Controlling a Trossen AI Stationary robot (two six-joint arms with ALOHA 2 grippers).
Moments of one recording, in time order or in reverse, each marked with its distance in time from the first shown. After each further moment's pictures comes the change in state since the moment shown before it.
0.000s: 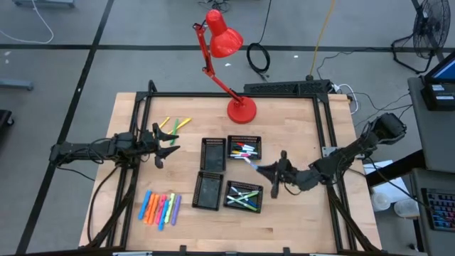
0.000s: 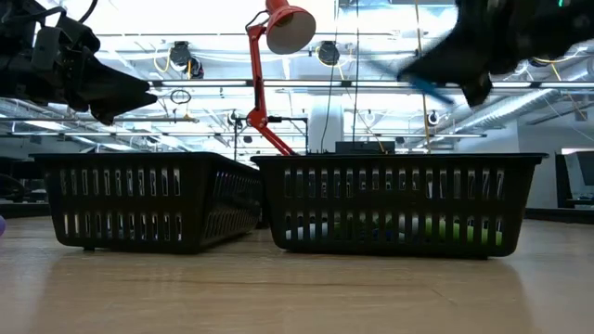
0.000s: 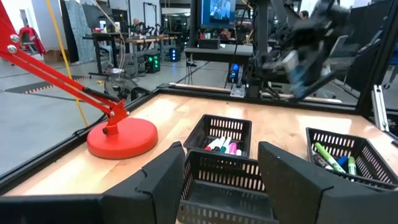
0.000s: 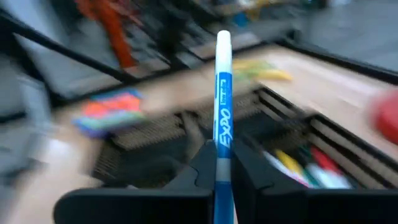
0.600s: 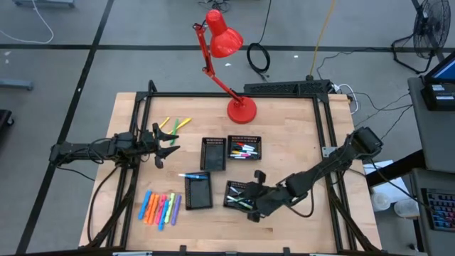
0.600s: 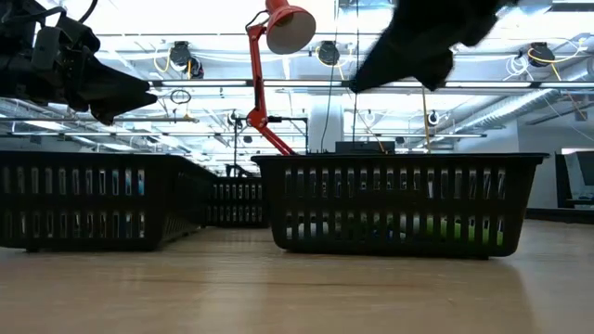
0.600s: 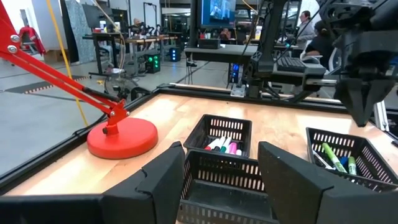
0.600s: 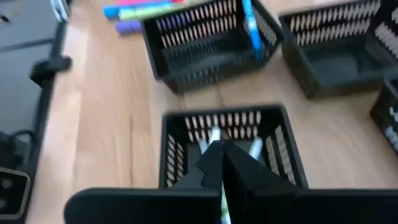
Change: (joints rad) left arm 0.000 0.000 0.000 0.002 0.000 0.000; right arm -0.006 0.397 0.616 -0.703 -0.310 0.154
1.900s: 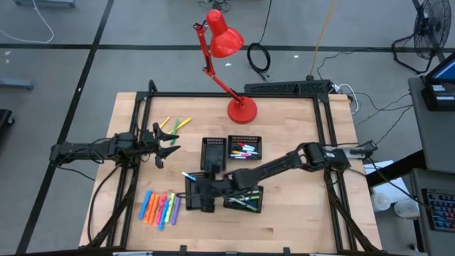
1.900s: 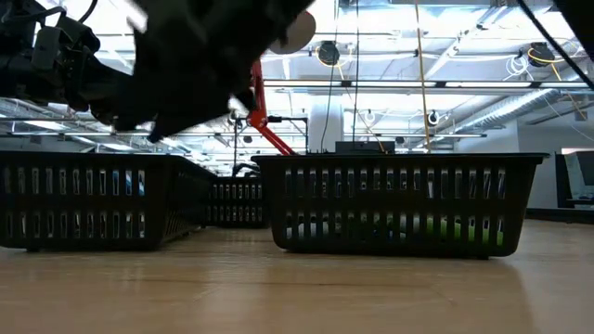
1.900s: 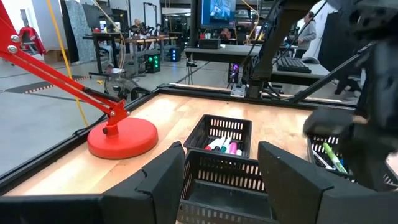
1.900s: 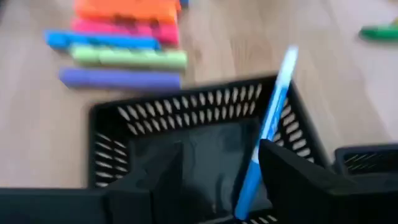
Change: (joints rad) left arm 0.000 0.000 0.000 0.000 0.000 0.000; right arm -0.243 0.576 0.771 -0.196 -0.171 -0.324
